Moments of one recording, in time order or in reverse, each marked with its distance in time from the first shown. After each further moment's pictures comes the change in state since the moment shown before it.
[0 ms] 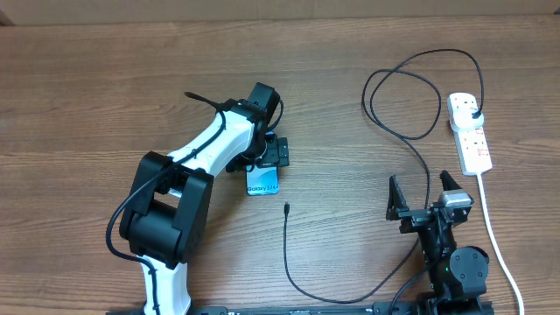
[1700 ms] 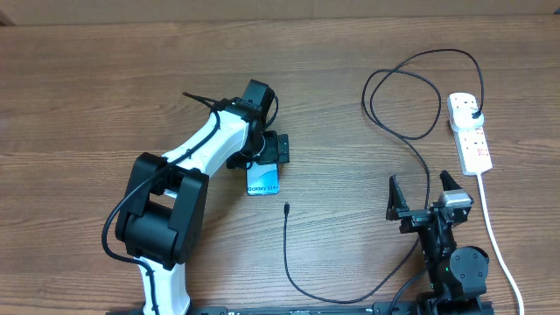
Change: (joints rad) left arm 0.024 -0.010 -0.014 0.059 0.080 0.064; right arm 0.000 0.000 0.000 0.000 0.000 0.000
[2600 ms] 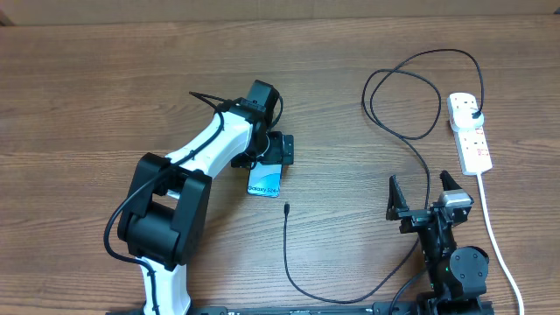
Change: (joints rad) left arm -0.022 0.000 0.002 0.016 0.004 0.016; right arm 0.000 0.000 0.000 0.001 0.000 0.000
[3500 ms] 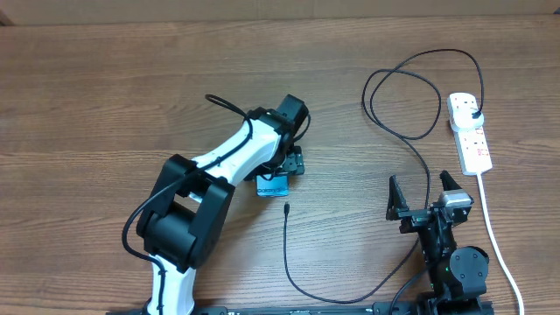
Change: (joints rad) left arm -0.141 0.032 0.045 -0.122 -0.211 -0.260; right arm 0.000 0.000 0.000 -0.001 0.000 0.000
